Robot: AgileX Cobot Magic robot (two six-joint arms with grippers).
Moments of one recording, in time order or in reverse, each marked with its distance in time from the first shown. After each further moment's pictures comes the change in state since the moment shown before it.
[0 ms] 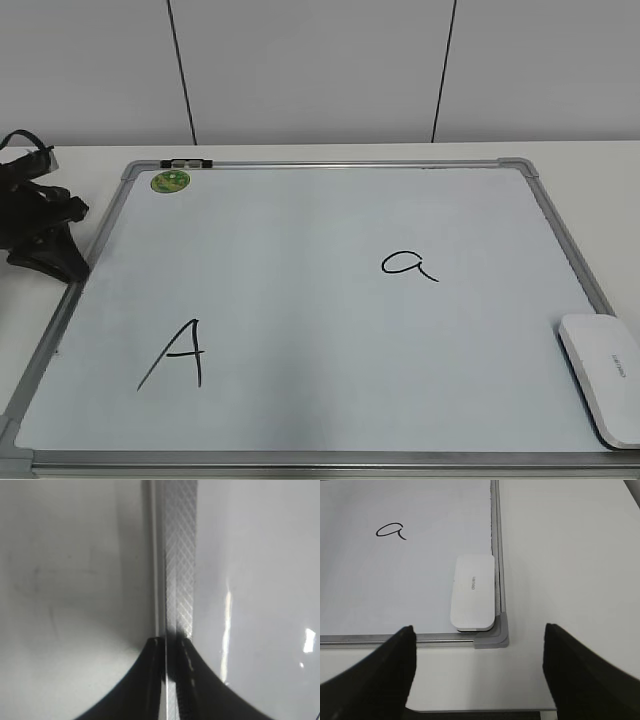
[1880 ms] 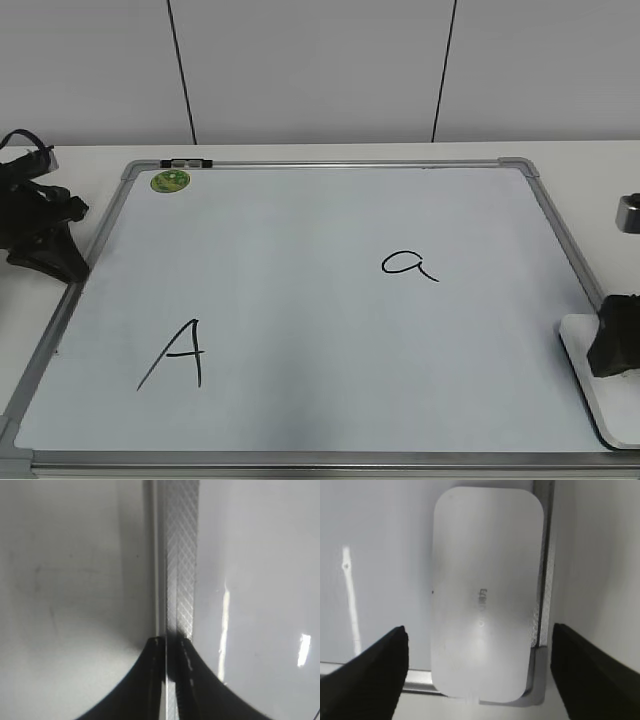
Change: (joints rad) left arm 0.002 0.002 -0.002 0.002 0.008 0.000; right arm 0.000 1.480 -0.251 0.114 -0.411 -0.139
